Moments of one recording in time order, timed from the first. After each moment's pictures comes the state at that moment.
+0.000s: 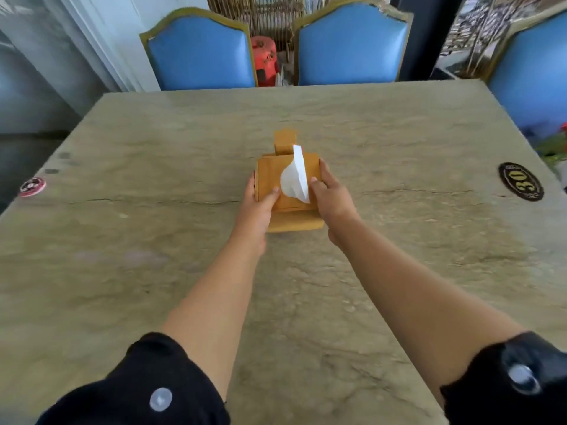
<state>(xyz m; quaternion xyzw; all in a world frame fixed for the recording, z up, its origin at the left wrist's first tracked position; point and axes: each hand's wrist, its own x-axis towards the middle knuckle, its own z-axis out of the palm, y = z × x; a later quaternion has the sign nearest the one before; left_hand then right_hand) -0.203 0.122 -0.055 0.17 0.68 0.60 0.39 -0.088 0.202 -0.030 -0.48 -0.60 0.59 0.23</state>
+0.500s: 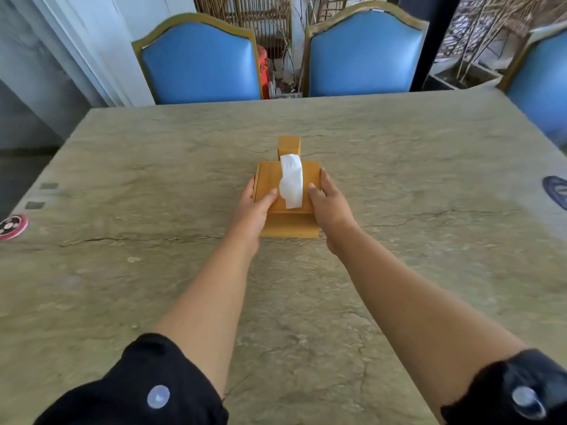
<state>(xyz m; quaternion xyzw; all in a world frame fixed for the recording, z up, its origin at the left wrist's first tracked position) -0.334 0.151 -0.073 0.21 0.67 0.57 0.42 -0.203 0.220 -0.059 -0.50 -0.58 0.59 0.27</state>
